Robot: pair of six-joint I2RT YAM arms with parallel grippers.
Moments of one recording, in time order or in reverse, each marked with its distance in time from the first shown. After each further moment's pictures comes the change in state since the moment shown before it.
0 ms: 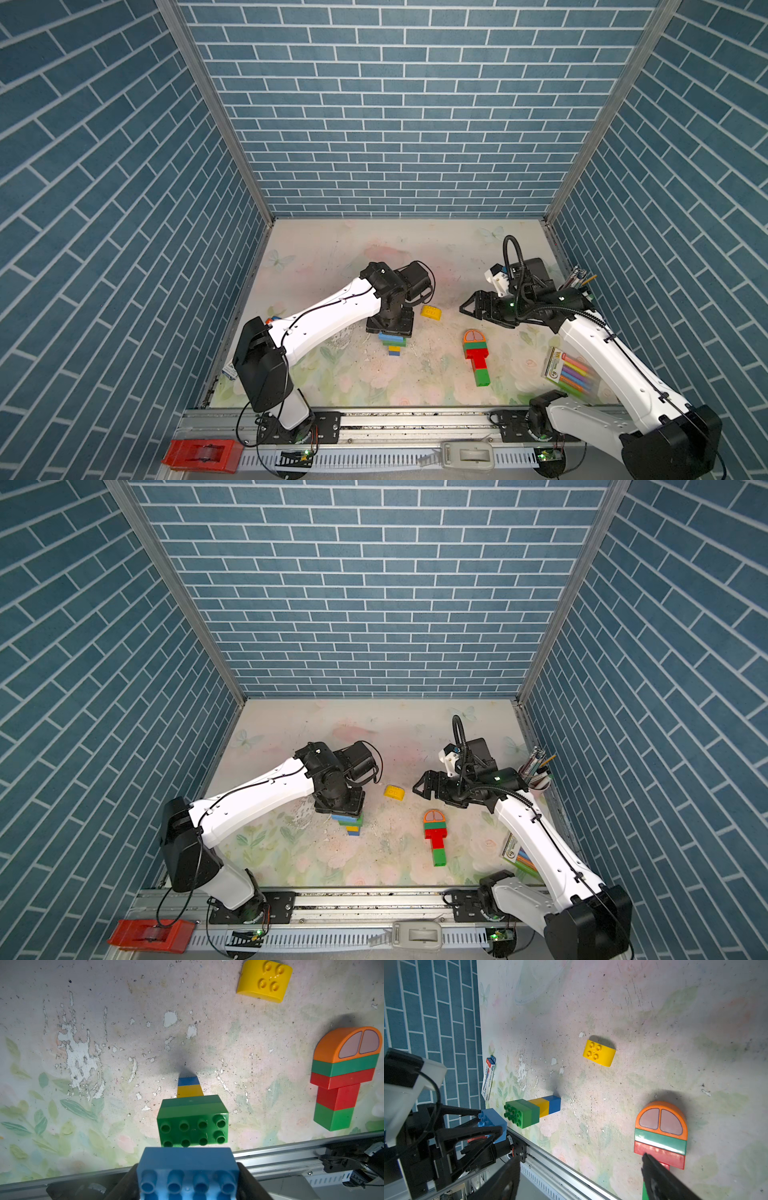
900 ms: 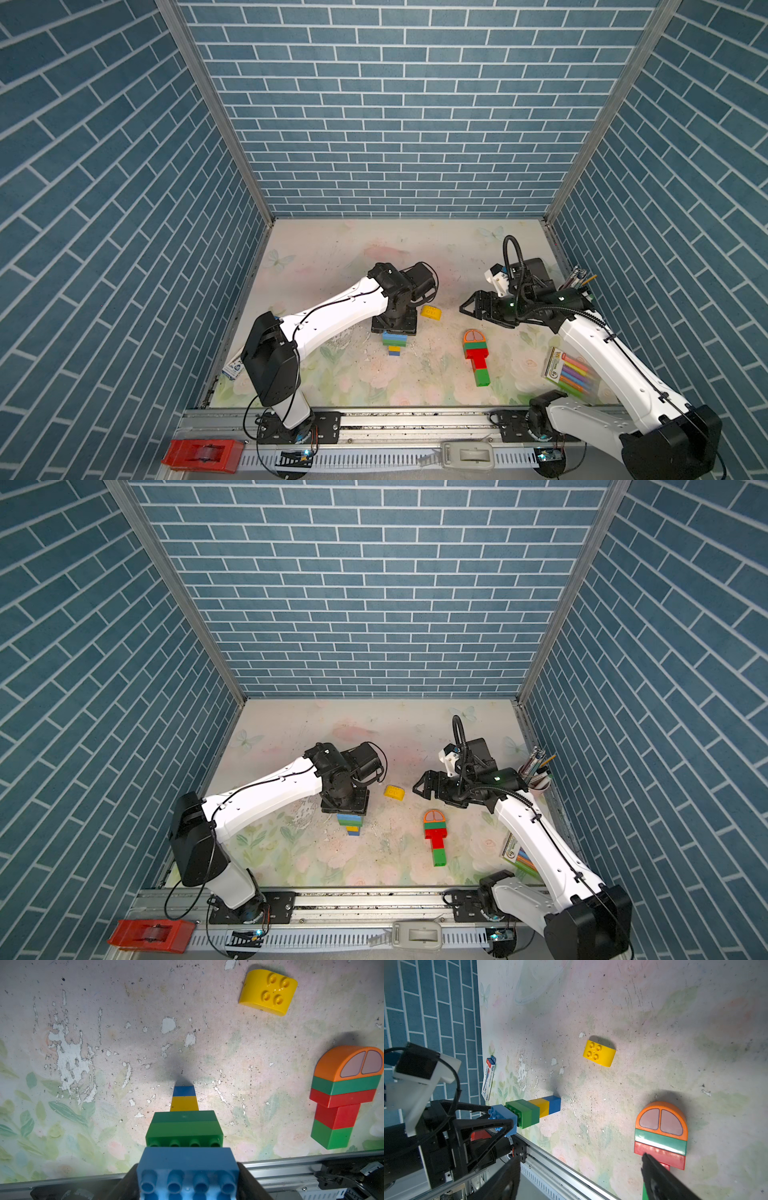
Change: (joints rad) left arm -0.002 0.049 -0.001 0.043 -0.010 -0.053; right arm 0.000 0.000 0.000 0.003 0.000 0.000
